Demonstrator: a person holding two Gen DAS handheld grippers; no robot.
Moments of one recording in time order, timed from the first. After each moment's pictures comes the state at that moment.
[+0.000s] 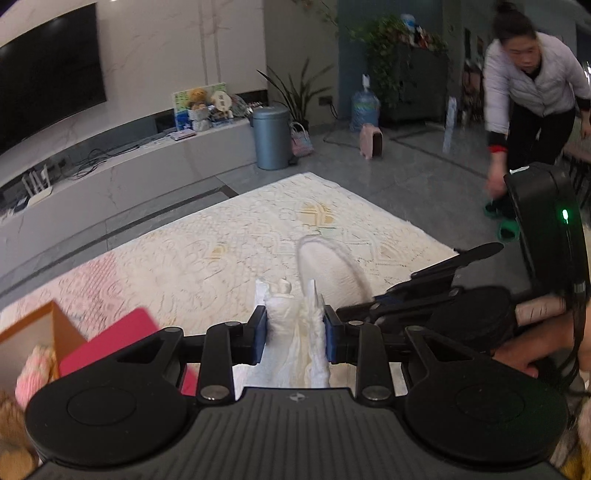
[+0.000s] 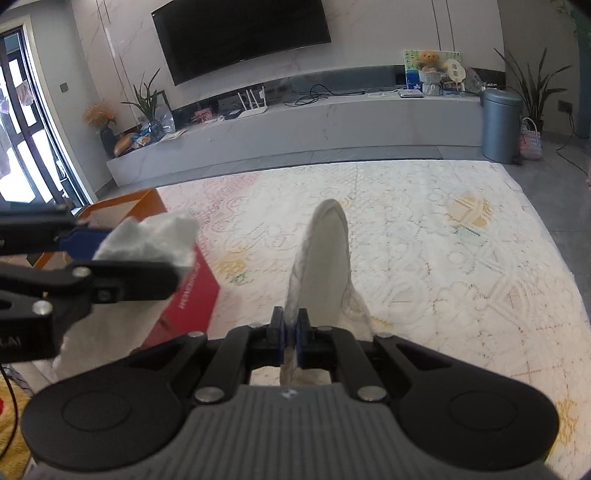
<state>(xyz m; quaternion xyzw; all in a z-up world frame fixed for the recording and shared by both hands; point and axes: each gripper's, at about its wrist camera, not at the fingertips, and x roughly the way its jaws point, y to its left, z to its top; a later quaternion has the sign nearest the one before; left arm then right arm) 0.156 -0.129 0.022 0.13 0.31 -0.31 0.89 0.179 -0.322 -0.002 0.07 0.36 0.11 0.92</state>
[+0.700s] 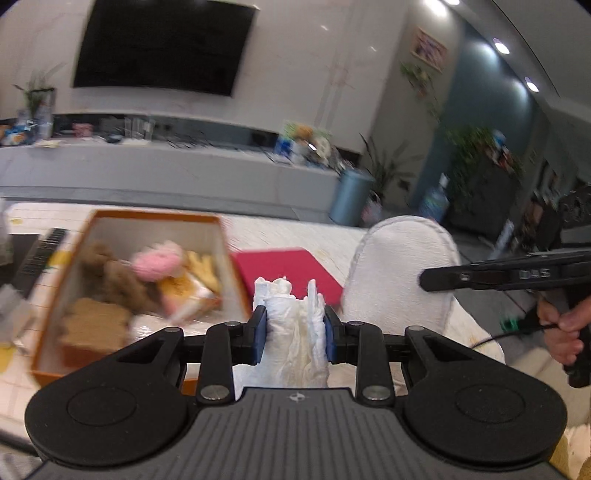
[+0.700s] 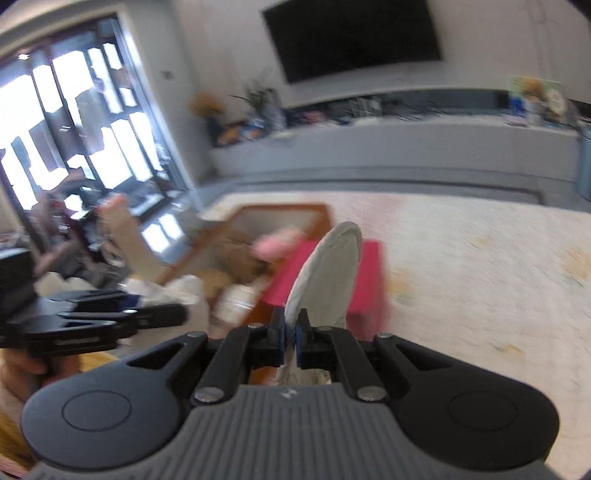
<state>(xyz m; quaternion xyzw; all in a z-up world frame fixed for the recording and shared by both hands) 0.087 0.076 0.043 -0.08 0.27 -0.20 0.94 0.107 -0.202 0.096 0.06 0.33 0.29 0.90</state>
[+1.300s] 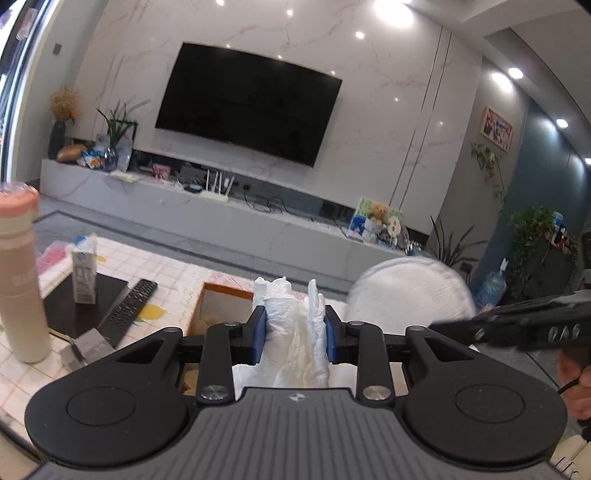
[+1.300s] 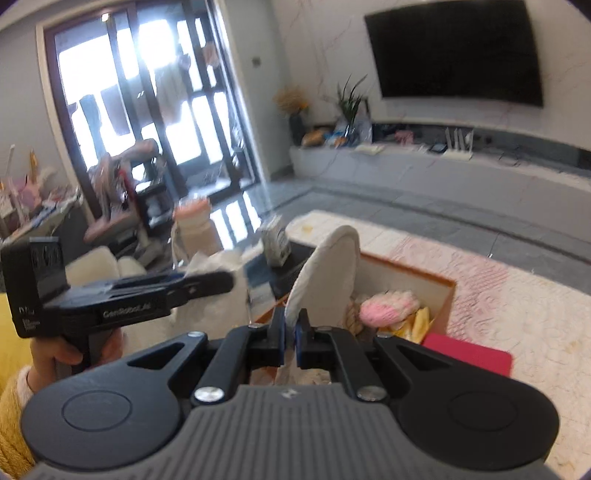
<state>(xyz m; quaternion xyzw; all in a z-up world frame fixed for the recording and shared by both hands) 0.113 0.159 0.068 -0.14 0.19 -0.09 0.97 0.159 -0.057 0.143 -0.01 0.31 0.40 0.87</state>
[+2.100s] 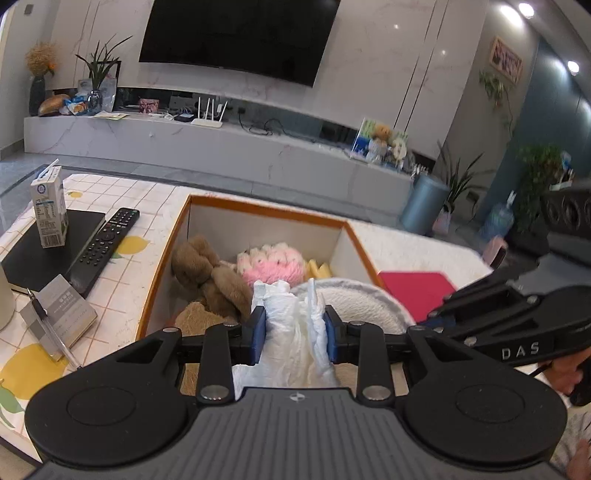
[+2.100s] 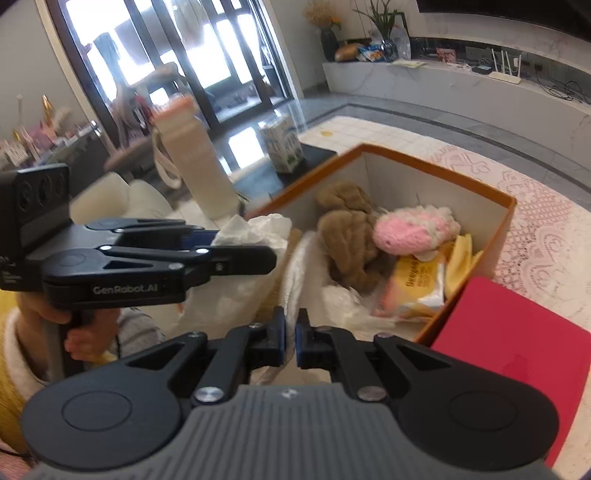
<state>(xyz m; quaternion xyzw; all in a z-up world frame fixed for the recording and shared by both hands) 0.152 0.144 0.004 -0.09 0.31 -0.10 0.94 0.257 -0.026 0.026 -0.05 0.42 0.44 0.79</state>
